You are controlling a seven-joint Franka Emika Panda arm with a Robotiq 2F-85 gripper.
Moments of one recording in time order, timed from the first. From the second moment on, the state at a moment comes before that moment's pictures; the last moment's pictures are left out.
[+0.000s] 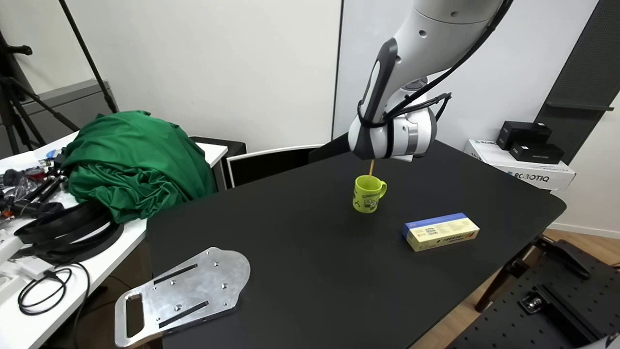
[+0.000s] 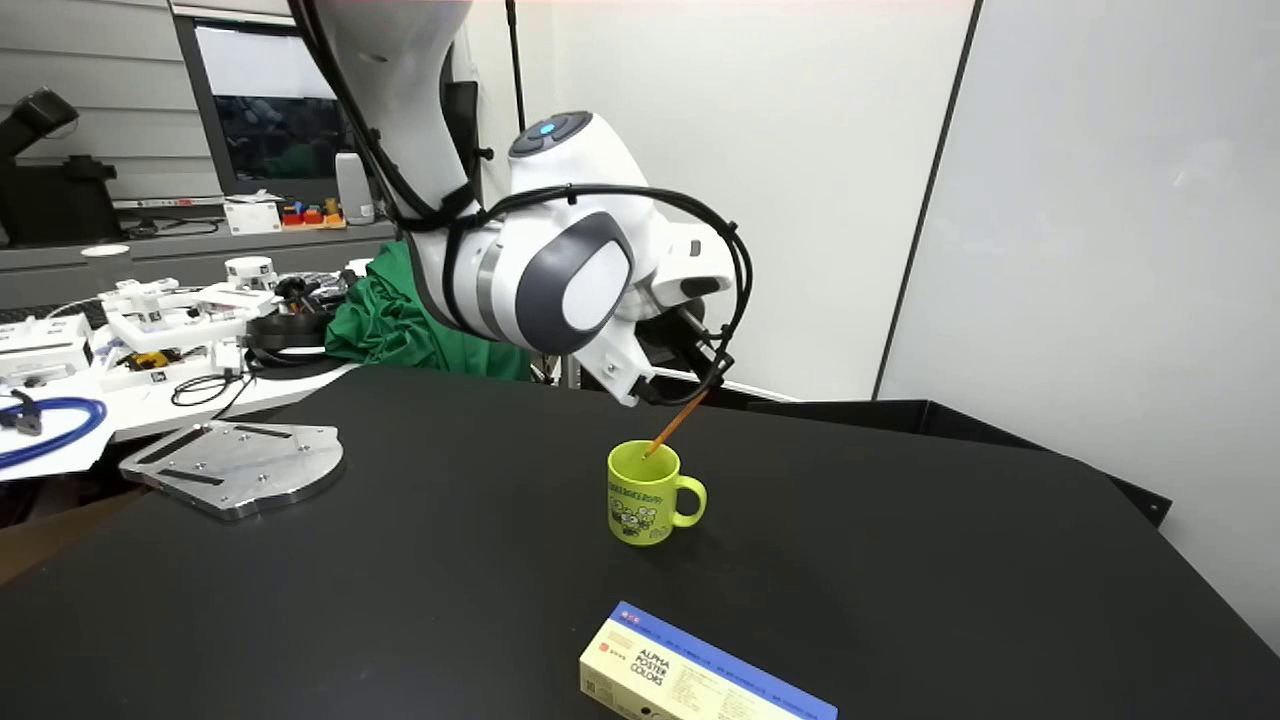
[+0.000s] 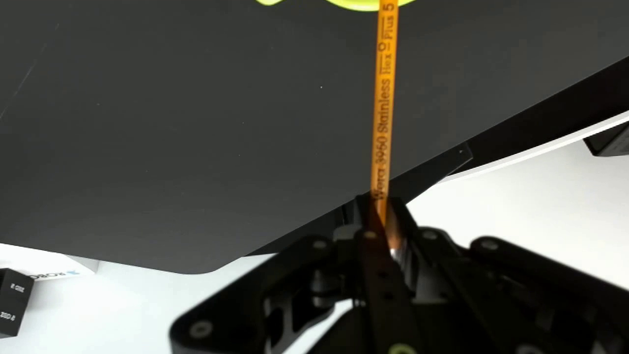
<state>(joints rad) 0.19 0.74 -0.37 -2.14 0.45 3.45 0.33</state>
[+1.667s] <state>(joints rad) 0.19 0.83 -0.32 -2.13 0.51 3.44 0.33</state>
